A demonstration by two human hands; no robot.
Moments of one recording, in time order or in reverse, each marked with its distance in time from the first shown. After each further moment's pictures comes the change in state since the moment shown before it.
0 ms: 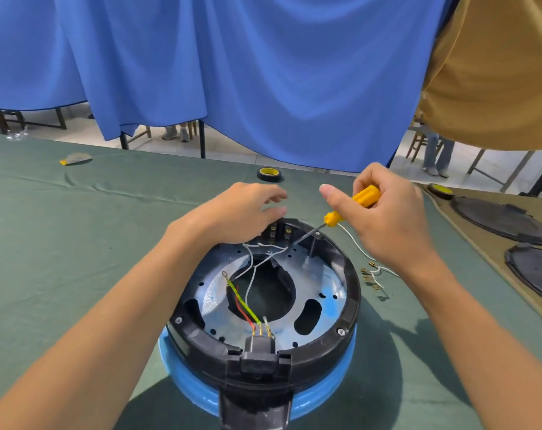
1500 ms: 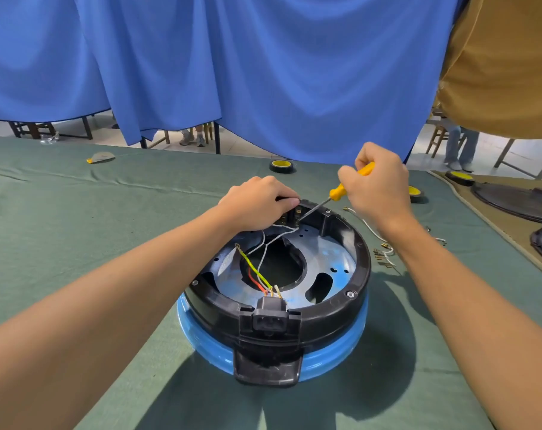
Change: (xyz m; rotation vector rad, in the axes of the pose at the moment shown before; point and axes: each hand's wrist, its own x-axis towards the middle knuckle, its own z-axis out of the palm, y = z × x) left_hand 0.019 -0.016 0.036 0.100 0.109 -0.032; right_hand 0.019 0.023 0.030 0.018 0.073 0.097
